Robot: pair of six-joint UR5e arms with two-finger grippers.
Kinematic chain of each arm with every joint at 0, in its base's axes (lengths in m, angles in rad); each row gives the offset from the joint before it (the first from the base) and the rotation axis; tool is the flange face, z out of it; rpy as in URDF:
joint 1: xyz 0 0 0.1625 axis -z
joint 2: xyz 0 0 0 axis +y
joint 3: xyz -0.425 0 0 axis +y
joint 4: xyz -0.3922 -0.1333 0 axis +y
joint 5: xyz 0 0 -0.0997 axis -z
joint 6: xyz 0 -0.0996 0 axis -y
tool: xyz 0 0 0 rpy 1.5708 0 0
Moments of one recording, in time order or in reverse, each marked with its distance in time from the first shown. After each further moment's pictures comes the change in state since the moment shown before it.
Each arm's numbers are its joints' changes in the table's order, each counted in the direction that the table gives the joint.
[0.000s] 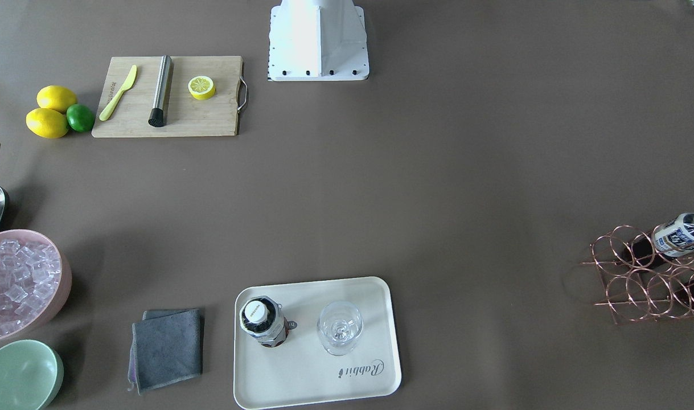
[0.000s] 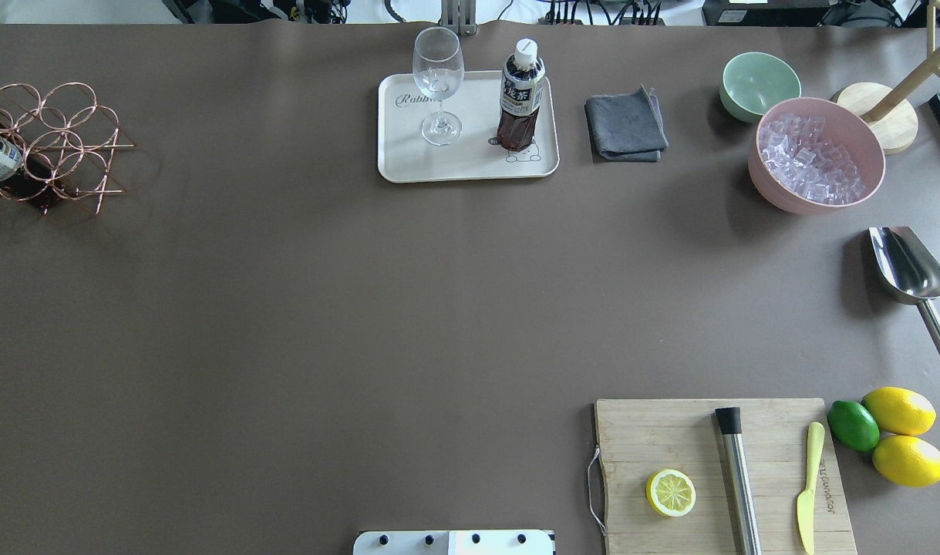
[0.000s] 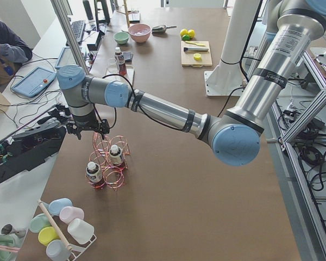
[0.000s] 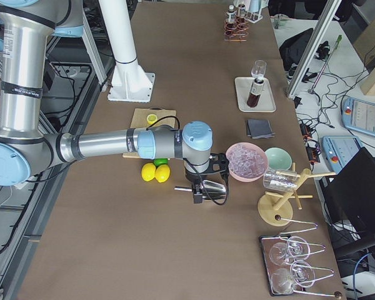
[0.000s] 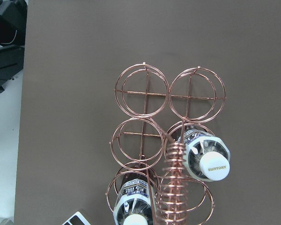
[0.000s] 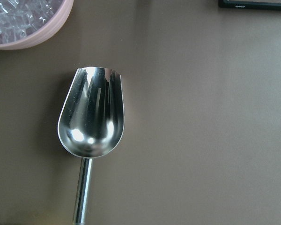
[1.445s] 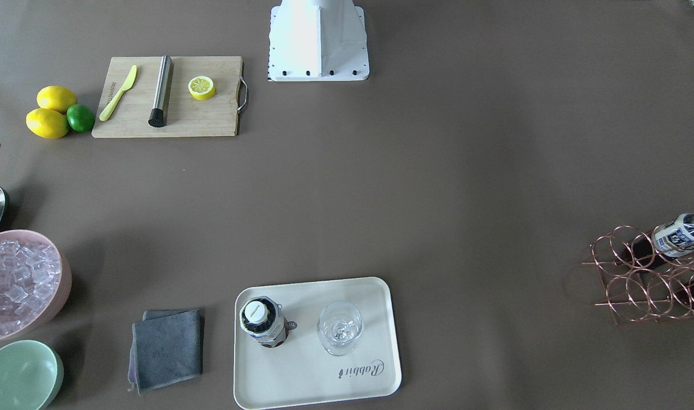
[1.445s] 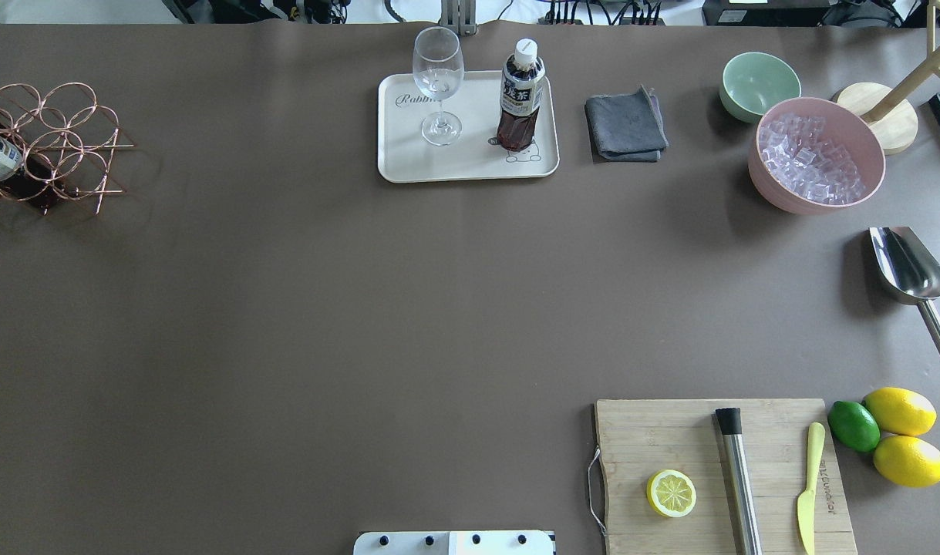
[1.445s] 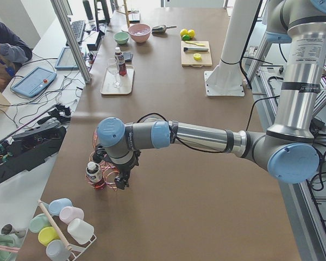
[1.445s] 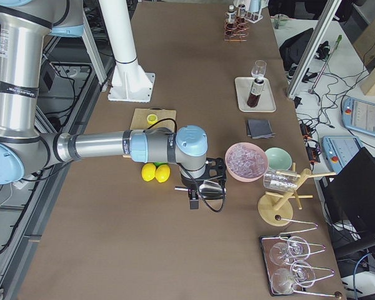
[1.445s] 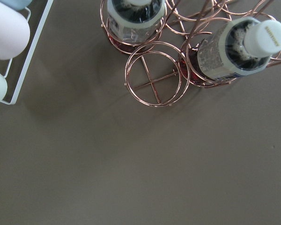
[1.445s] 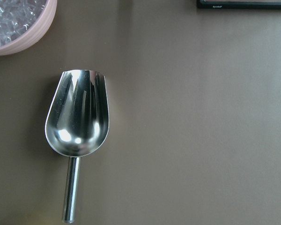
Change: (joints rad) left arm 0.064 -0.350 0.144 -0.059 -0.051 -0.944; right arm -0.059 0.016 0.004 0.003 0.003 -0.021
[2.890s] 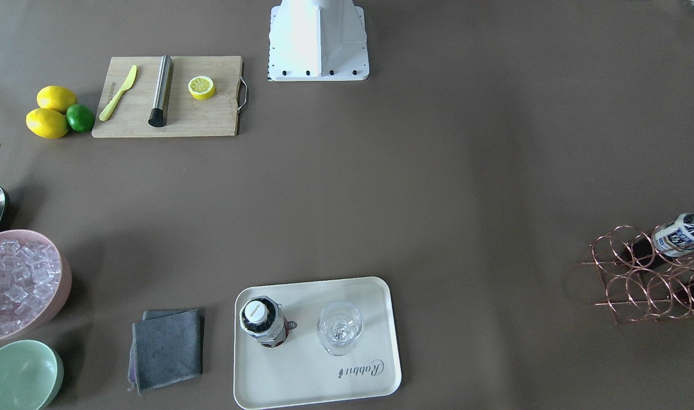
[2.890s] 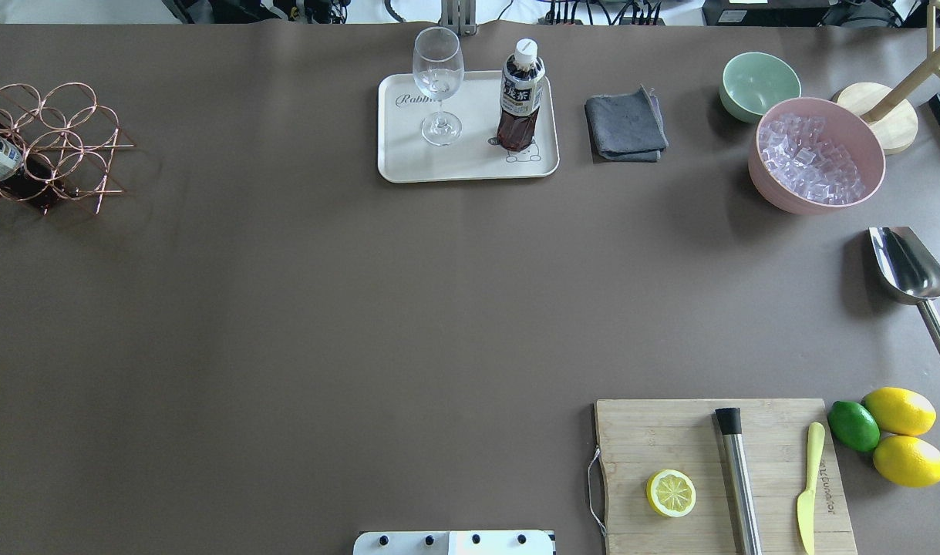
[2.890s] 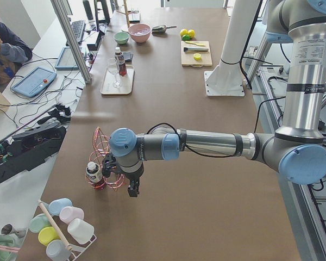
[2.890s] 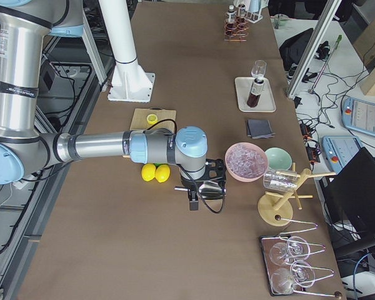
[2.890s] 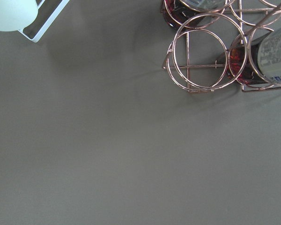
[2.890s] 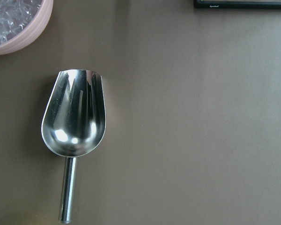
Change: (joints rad) left arm -0.023 -0.078 -0.002 0.129 0.009 -0.297; right arm -0.003 -0.001 0.006 -0.001 -0.005 -0.002
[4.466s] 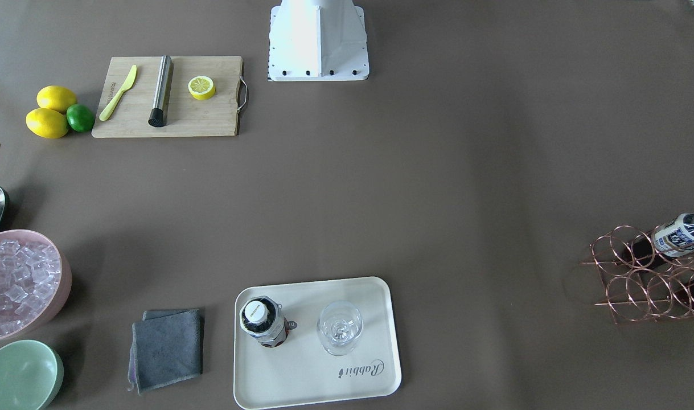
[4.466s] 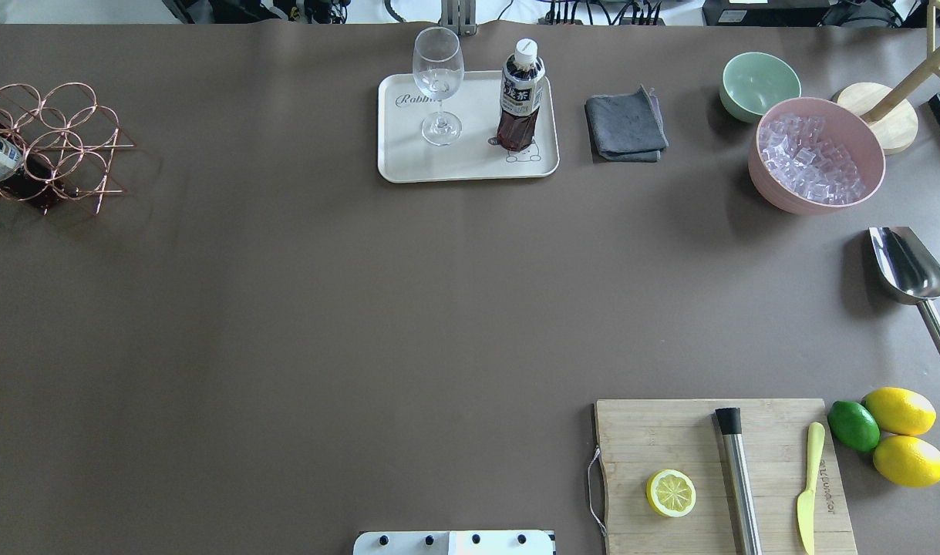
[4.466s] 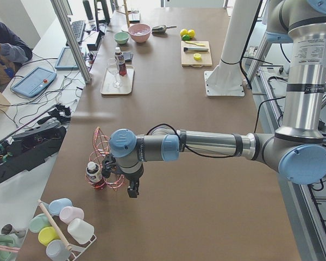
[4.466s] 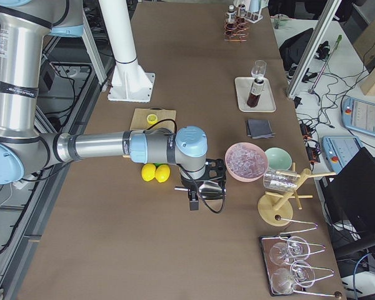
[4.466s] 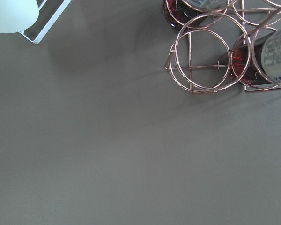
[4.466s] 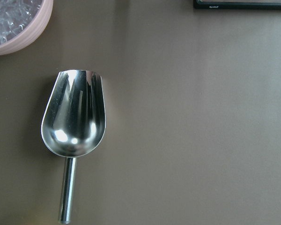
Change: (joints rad) left arm -0.002 0.000 -0.008 0.013 0.003 -0.002; right arm 0.000 0.000 -0.001 -0.001 -0.002 0.001
